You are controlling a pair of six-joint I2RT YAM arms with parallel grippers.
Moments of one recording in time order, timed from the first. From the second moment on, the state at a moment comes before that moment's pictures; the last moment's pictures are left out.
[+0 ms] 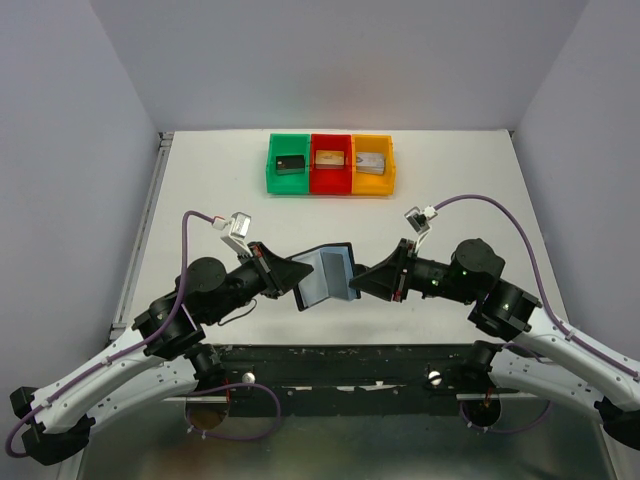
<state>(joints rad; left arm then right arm) -0.96 0.57 0.72 -0.27 -0.10 -0.95 0.91 0.75 0.73 -0.05 -0.33 0.79</state>
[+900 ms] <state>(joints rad) -0.96 0.60 0.65 -0.13 -0.03 -0.94 0.91 0.81 0.81 -0.22 -0.31 0.72</state>
